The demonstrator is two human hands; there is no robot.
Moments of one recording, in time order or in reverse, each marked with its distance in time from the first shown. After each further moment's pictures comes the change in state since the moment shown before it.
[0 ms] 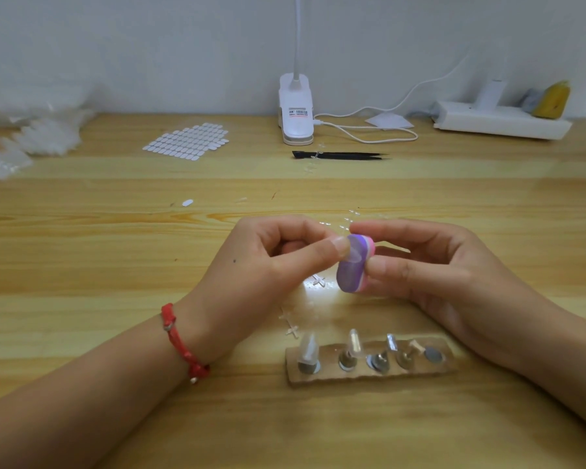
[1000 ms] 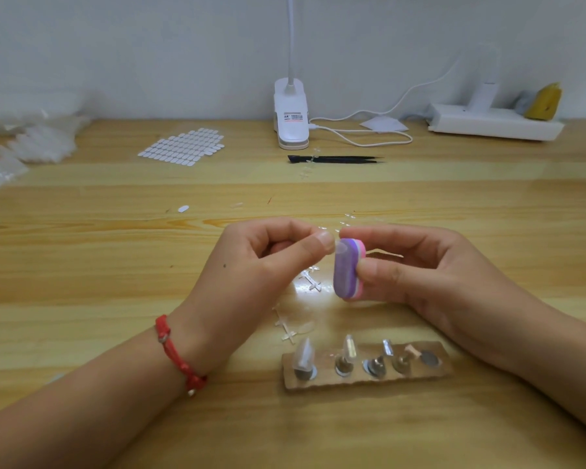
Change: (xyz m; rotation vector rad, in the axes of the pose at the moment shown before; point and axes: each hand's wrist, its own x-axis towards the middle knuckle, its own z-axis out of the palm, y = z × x) left_hand -0.001 -0.004 0.000 -0.016 0.088 -0.028; right_hand 0.001 0.000 0.000 -0.058 0.003 0.036
